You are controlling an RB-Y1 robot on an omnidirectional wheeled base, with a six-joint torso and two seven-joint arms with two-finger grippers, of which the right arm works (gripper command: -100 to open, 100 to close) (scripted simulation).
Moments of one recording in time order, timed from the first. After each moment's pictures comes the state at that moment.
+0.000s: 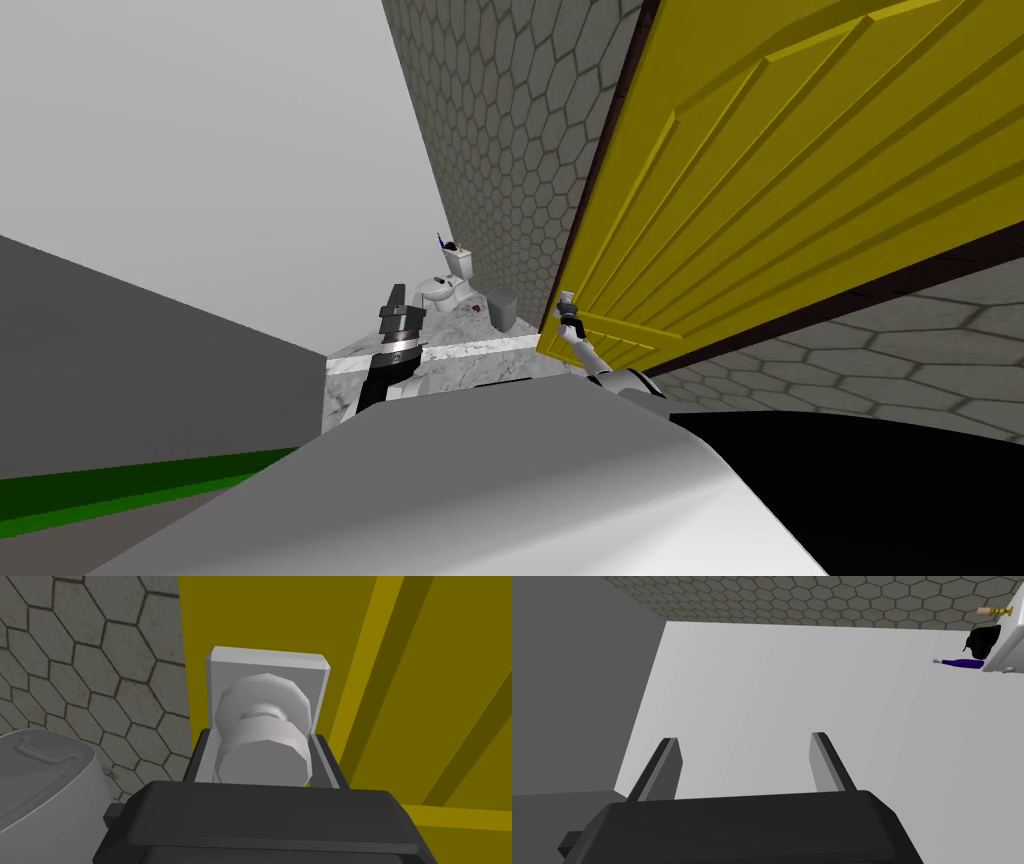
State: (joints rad) arm -0.28 -0.34 -0.02 -0.82 -0.90 -0.50 -1.09
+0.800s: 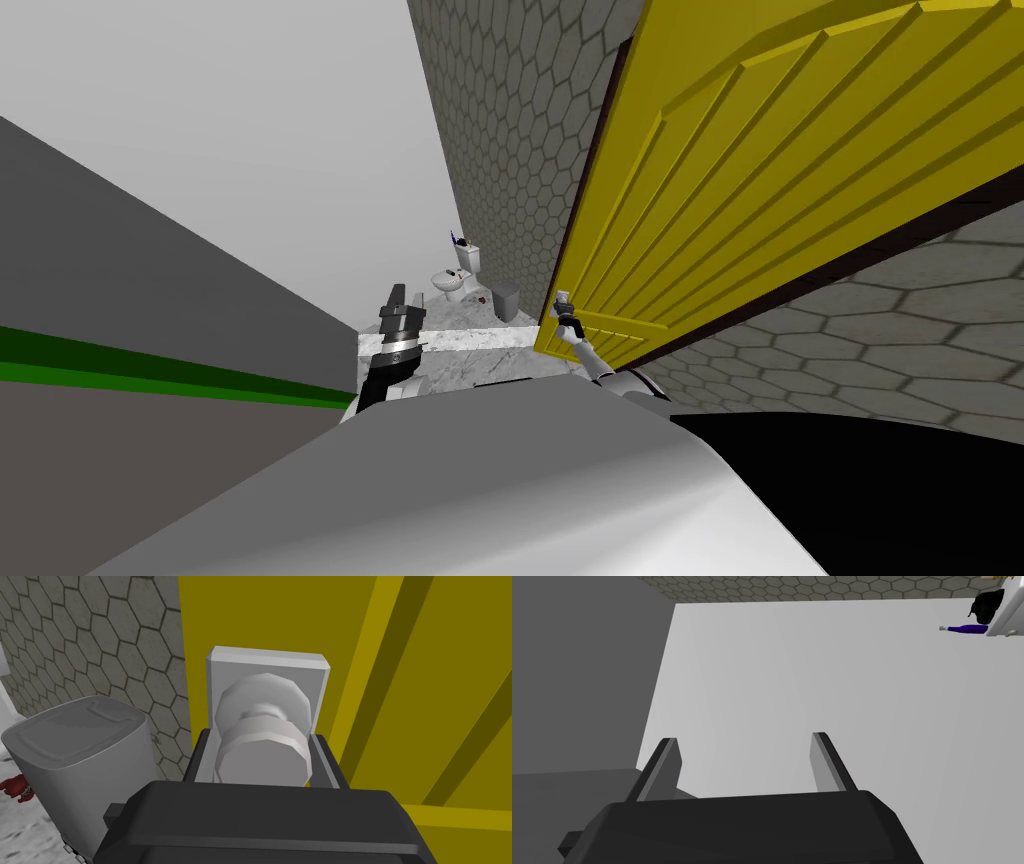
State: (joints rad) arm -0.25 -0.36 0.05 -0.87 -0.88 -0.47 -1.15
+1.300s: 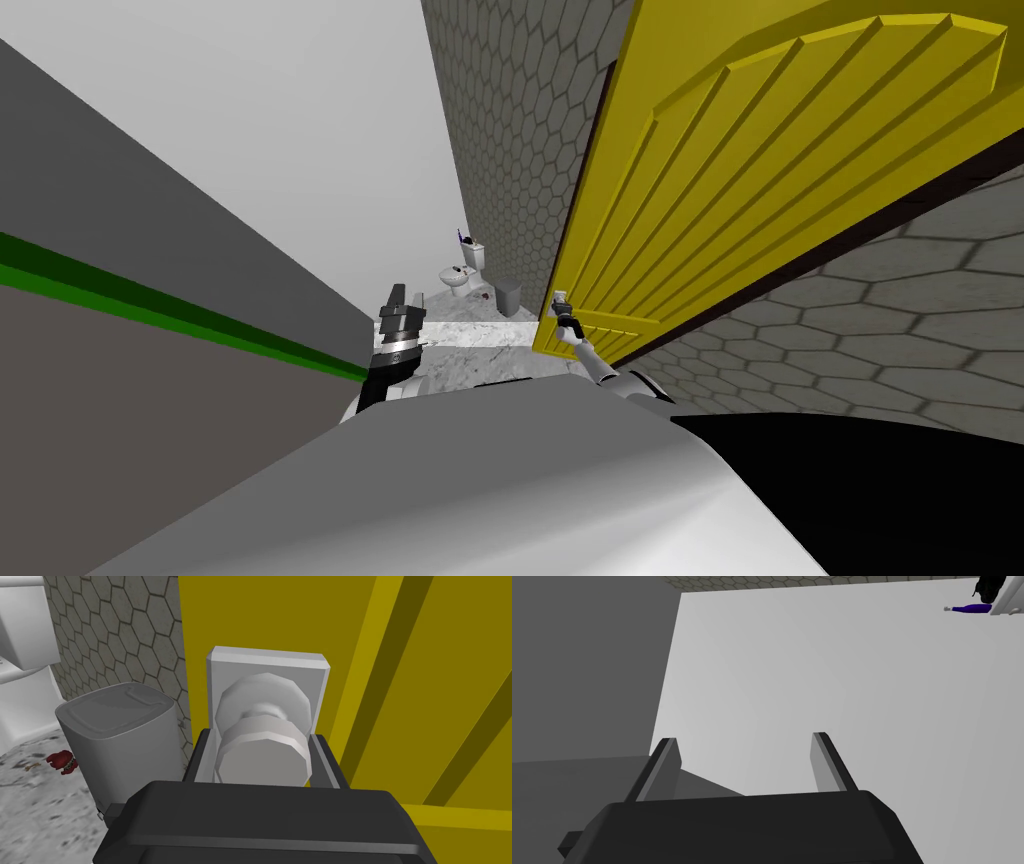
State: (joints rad) arm -0.23 -0.38 0.10 -0.91 -0.87 -0.46 -1.18
